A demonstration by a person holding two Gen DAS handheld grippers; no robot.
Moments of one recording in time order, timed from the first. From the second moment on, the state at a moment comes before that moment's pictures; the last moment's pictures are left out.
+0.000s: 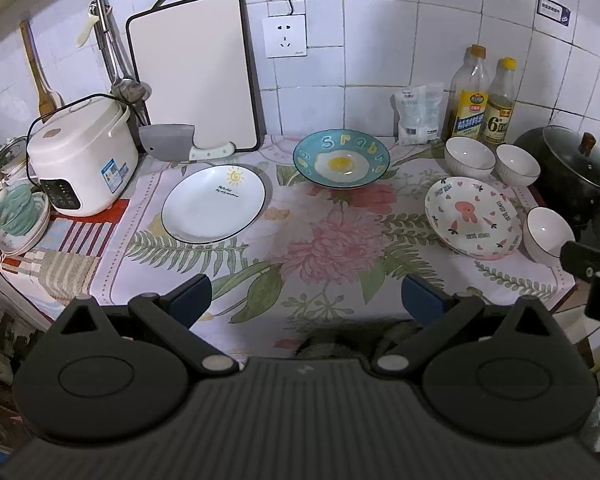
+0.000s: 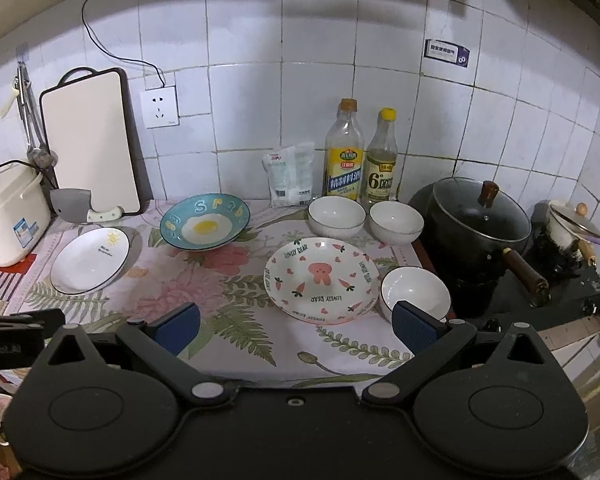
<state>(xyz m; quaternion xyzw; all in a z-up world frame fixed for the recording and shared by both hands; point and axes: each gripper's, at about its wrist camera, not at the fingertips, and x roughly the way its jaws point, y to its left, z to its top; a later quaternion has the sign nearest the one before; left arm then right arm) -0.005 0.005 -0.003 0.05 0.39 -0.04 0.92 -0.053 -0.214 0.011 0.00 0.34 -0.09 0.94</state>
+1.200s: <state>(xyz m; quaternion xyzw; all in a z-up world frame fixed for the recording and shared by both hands) 0.000 0.015 -0.013 0.04 0.40 -0.04 0.92 -0.052 -0.214 0.008 0.00 0.34 -0.09 0.94</state>
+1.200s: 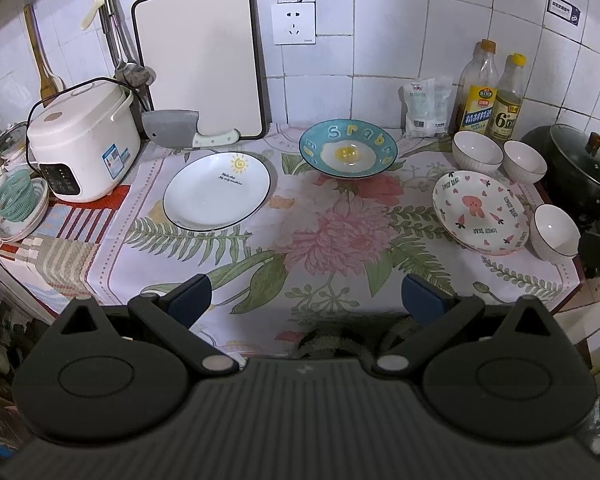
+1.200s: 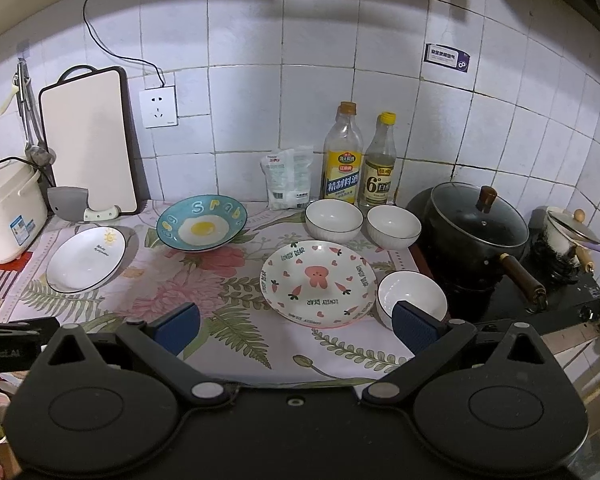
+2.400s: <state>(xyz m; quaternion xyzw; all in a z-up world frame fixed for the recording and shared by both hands) 0.001 0.028 -0.020 0.02 0.34 -0.08 0.94 -0.047 -0.211 -0.001 -0.05 0.25 -0.08 0.96</state>
